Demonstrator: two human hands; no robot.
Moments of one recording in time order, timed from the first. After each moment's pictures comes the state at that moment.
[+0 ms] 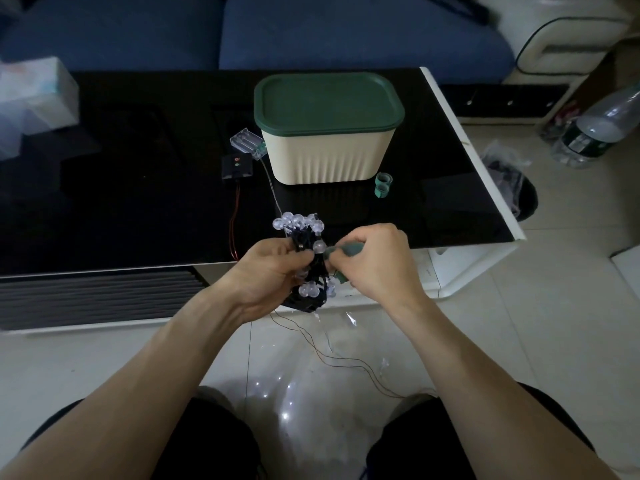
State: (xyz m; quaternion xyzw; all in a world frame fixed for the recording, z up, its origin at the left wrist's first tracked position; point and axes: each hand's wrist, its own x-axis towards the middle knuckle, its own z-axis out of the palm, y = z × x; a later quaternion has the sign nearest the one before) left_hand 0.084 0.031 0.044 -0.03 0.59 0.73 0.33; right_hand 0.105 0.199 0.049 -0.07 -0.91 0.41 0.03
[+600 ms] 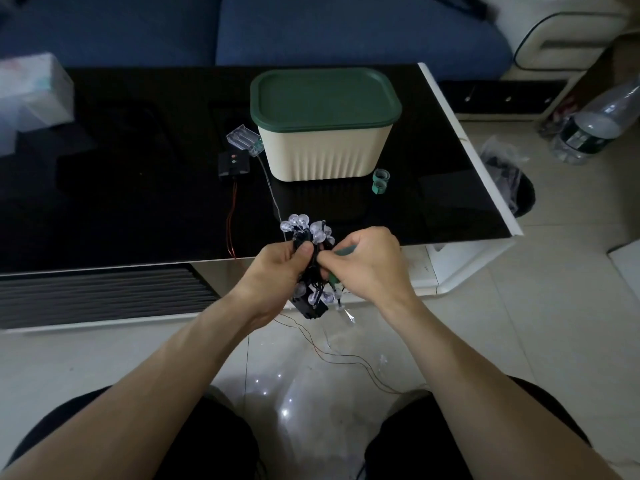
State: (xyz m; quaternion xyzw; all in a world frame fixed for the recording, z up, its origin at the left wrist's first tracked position) left_hand 0.093 0.043 0.034 -0.03 0.70 0.68 0.23; right_hand 0.113 0.188 0.058 -0.13 -0.89 0.44 -0.03
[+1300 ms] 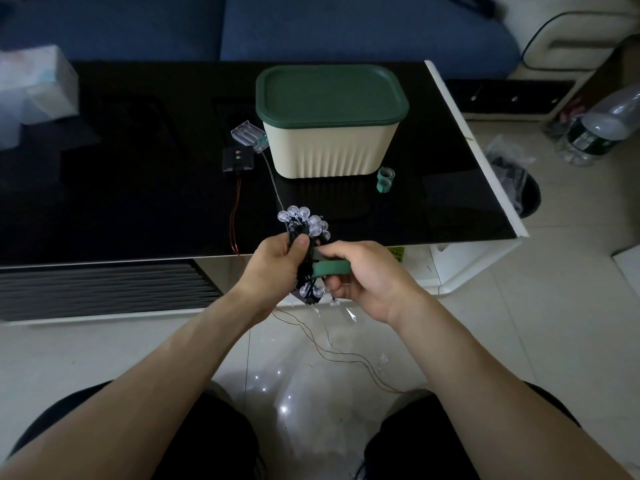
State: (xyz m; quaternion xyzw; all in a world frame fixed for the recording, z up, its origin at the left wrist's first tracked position) left_hand 0.089 0.038 0.028 -0.01 0.76 0.63 0.17; right_hand 0.110 0.184 0.054 -0.21 -0.61 0.73 -0.21
